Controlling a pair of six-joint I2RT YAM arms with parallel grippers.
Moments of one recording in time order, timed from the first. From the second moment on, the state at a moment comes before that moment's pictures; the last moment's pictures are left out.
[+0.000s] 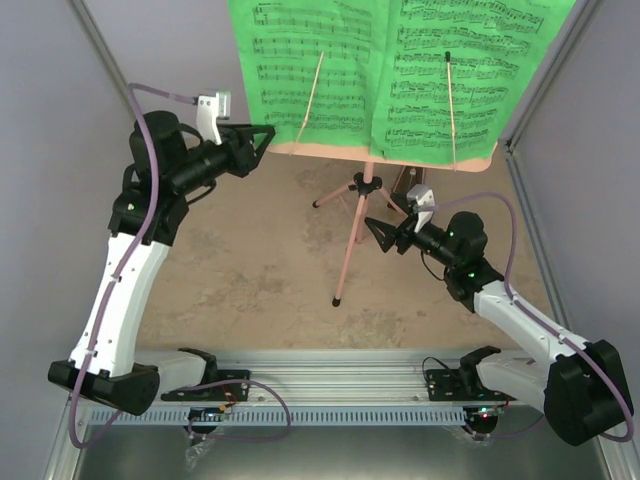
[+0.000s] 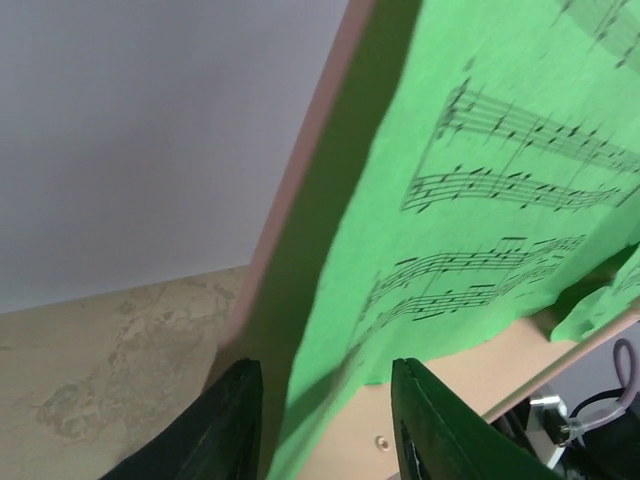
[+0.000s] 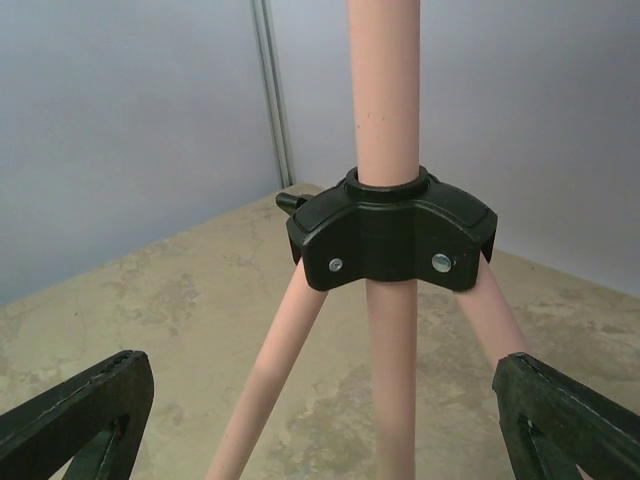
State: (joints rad) left arm -0.27 1.23 1.58 -0.49 0.49 -0.32; right arm 0.41 1.08 0.58 0.46 -0.44 0.08
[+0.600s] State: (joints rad) left arm -0.28 1.20 1.58 -0.45 0.56 -0.37; right arm 0.41 1.09 0.50 0.53 -0.43 0.16
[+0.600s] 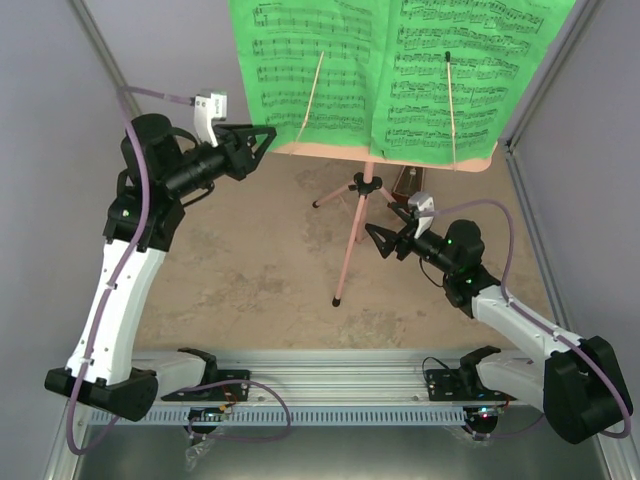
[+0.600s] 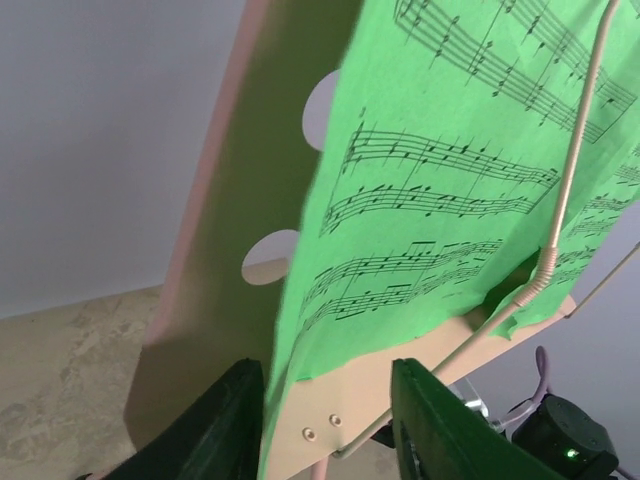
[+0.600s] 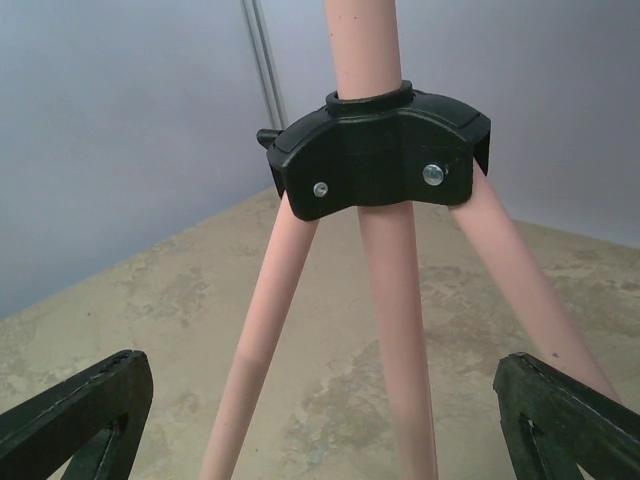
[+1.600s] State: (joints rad) left arm -0.28 1.22 1.53 -0.34 0.58 -0.42; right arm 0.55 0.89 0.74 0.20 -0.70 0.16
